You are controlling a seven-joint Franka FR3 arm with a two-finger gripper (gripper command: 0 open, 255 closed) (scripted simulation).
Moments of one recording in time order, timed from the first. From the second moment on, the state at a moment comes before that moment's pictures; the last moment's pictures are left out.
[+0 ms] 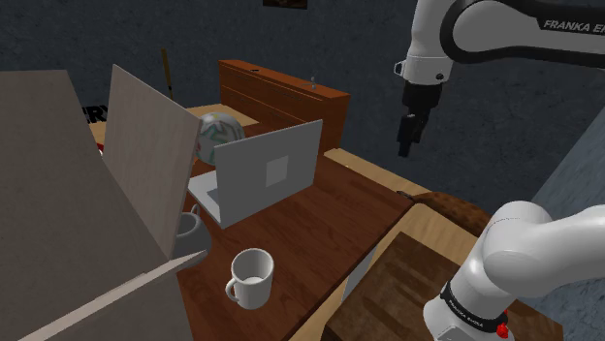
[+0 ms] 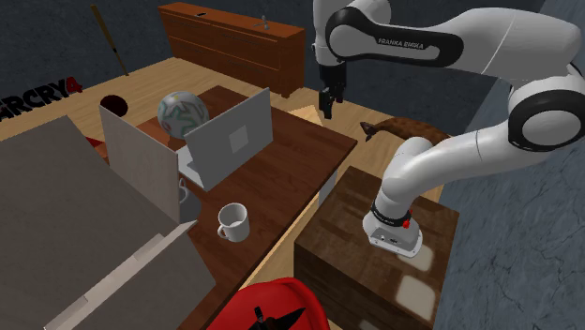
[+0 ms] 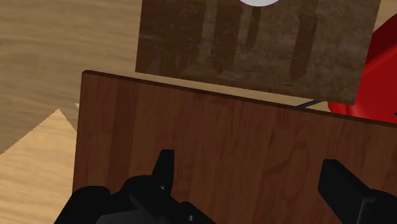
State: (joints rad) arm 0.00 -0.79 0.03 -2.35 -0.08 1.45 -0.07
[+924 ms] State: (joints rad) arm 0.09 -0.66 0.22 -2.47 0.10 1.75 0.13
